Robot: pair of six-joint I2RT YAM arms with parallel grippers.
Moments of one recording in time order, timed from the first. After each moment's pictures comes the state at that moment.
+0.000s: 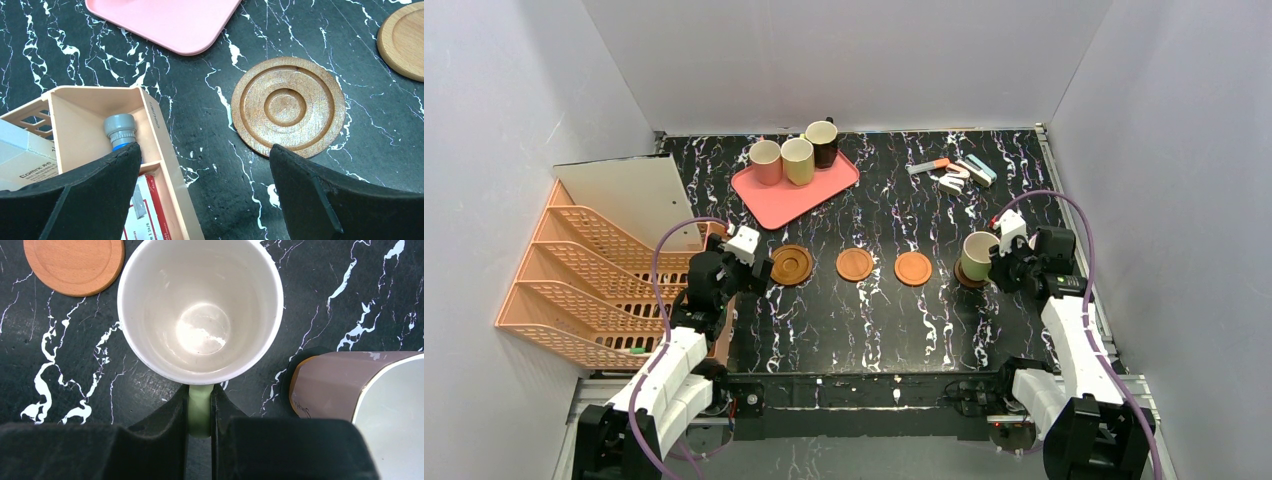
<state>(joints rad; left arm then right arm) -0.17 0.83 0.27 0.16 0.11 0.28 -0.10 0.90 0.58 -0.50 -0.39 -0.48</state>
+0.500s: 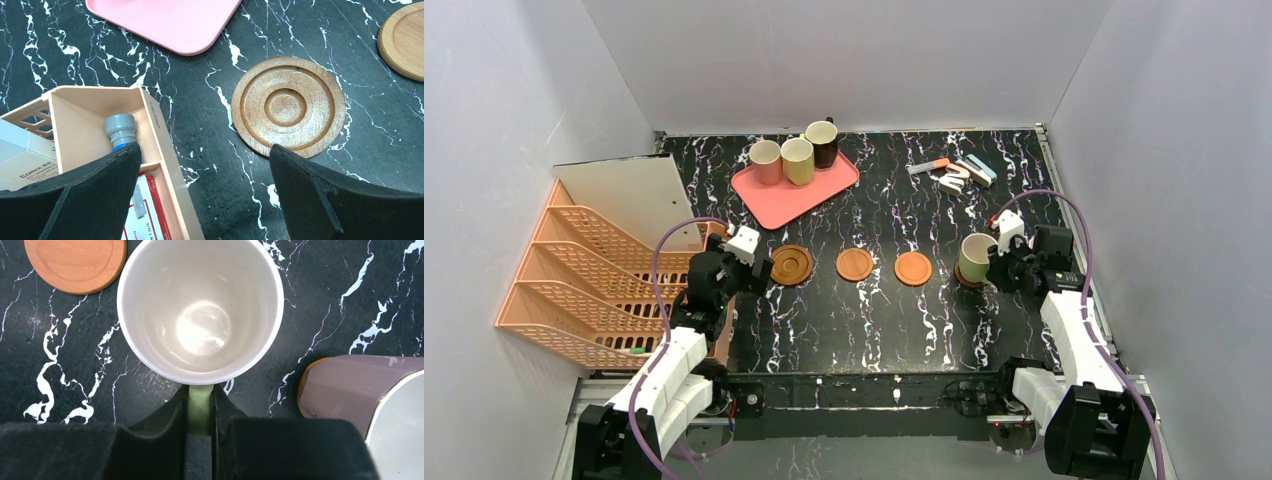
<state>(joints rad) -0.17 0.83 0.27 0.16 0.11 0.28 -0.11 0.94 0.58 -0.49 -0.41 -0.48</state>
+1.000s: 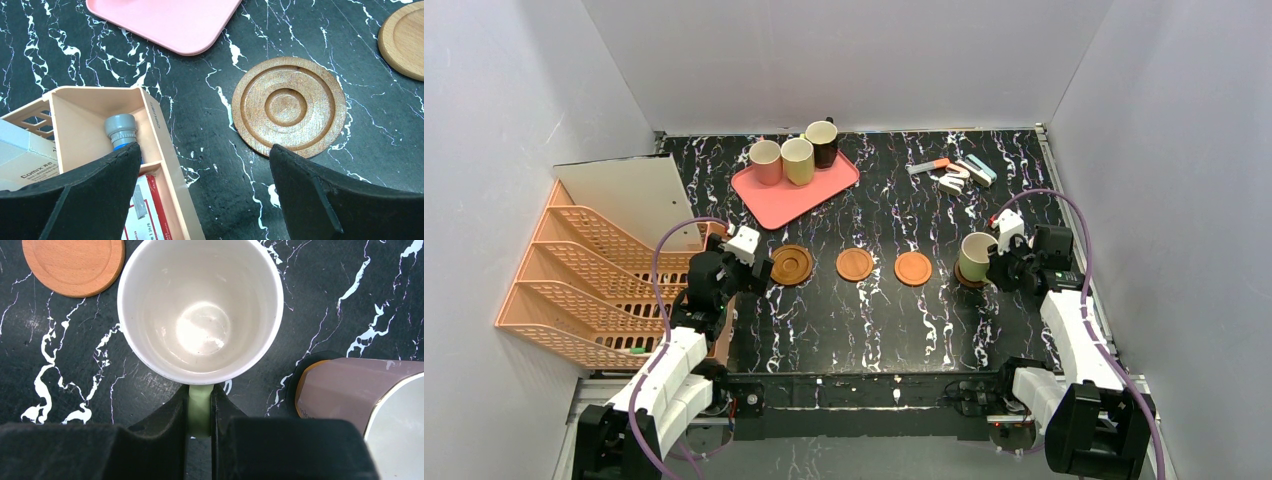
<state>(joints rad) -0.17 0.83 0.27 0.16 0.11 0.29 -0.11 0.95 0.58 -0.48 -0.41 -0.48</state>
